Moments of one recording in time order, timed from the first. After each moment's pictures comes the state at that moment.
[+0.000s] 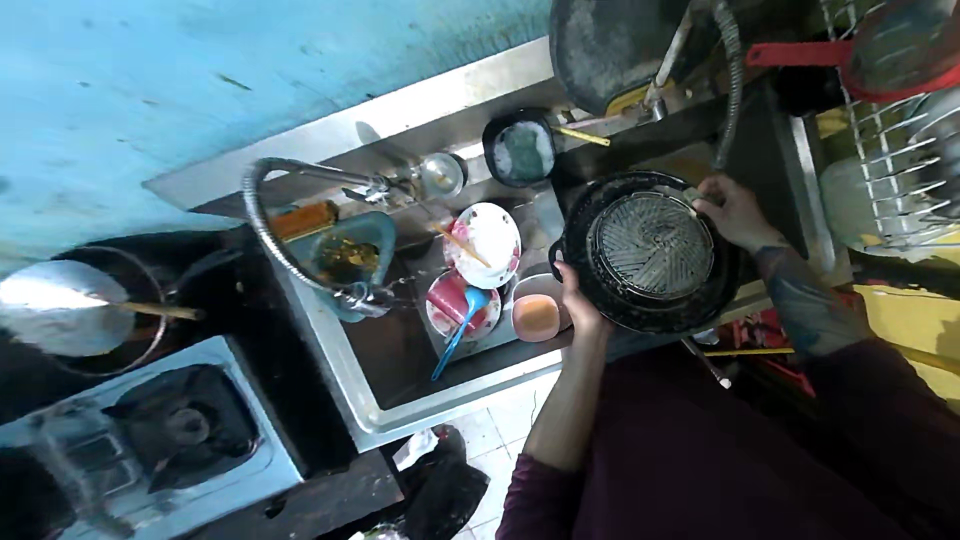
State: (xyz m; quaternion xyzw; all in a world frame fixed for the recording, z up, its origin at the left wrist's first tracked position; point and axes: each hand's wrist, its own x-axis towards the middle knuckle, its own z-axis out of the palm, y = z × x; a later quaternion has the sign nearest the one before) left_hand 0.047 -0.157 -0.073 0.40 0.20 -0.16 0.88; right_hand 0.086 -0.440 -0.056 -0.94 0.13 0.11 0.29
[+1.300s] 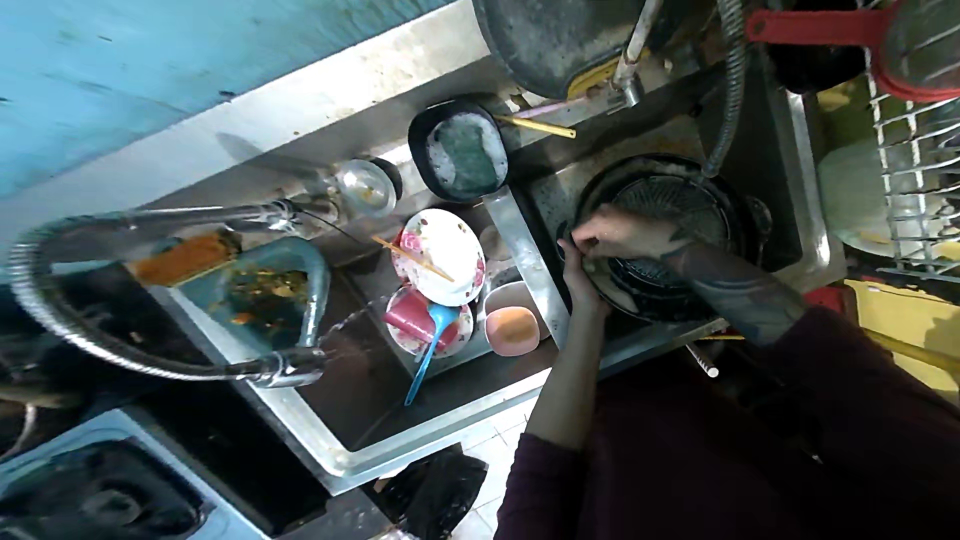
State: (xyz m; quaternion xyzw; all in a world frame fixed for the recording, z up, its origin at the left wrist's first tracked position) left_hand 0.110 -0.218 -0.154 0.36 0.24 -0.20 0.88; right_hand 0.184 -0.349 -0.121 -0.84 -0.25 0.28 0.39
